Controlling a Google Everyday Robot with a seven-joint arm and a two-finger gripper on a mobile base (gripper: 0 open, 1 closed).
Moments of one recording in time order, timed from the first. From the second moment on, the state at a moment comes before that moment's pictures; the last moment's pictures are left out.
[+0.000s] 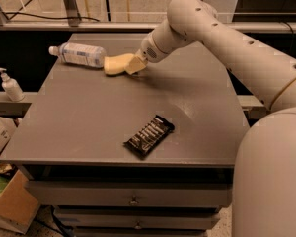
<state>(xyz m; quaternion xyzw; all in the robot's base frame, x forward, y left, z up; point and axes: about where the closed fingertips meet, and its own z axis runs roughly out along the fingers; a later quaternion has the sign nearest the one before) 0.747 0.032 0.829 -0.50 0.78 0.16 0.35</state>
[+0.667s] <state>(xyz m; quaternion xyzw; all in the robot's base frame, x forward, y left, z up) 0.745 0.040 0.826 -0.50 0.78 0.18 0.33</state>
